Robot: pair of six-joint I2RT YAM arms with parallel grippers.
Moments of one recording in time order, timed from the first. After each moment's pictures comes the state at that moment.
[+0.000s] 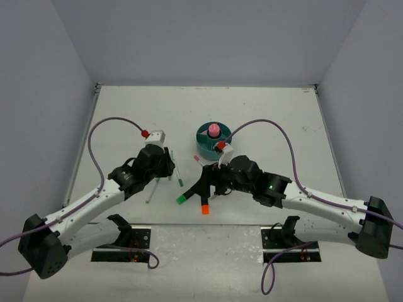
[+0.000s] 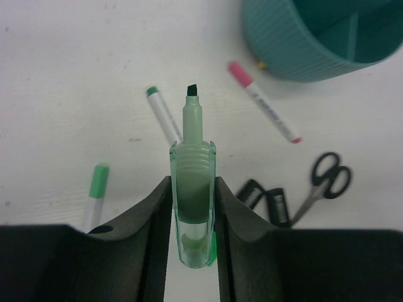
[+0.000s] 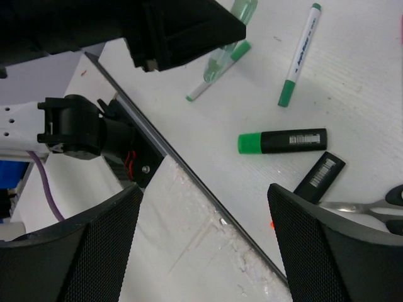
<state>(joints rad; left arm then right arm) -0.68 1.06 0.65 -0.38 -0.26 -0.59 1.06 1.08 0.76 -0.15 -0.05 0.70</state>
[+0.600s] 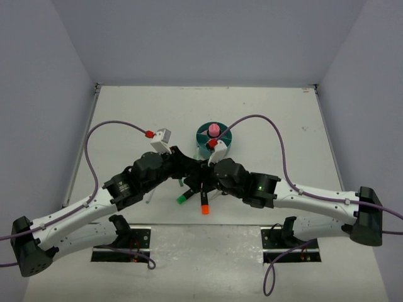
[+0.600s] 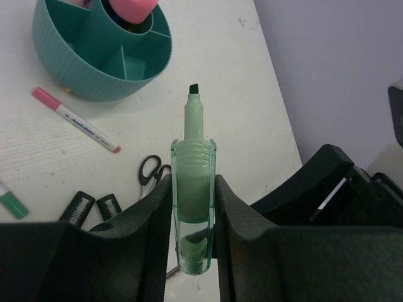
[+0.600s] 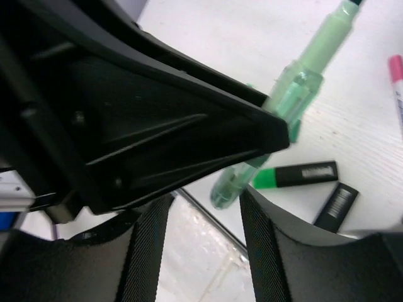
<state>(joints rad) -0.92 0.88 0.70 -0.14 -0.20 -0.86 1.20 1.19 0.91 -0.15 0.24 0.76</state>
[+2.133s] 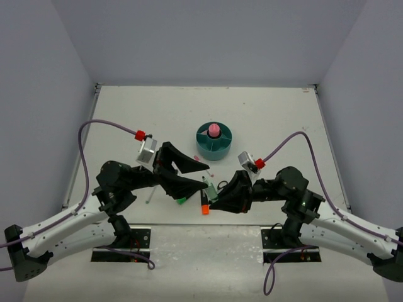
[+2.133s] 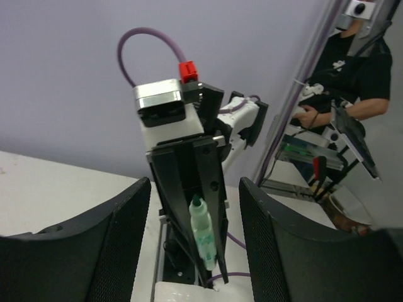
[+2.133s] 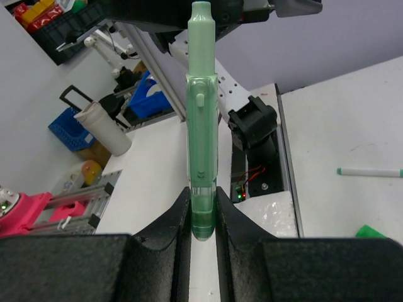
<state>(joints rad) -0.96 0.76 0.69 0.51 0.51 -0.55 1.03 0.67 0.59 0.22 -0.62 0.53</state>
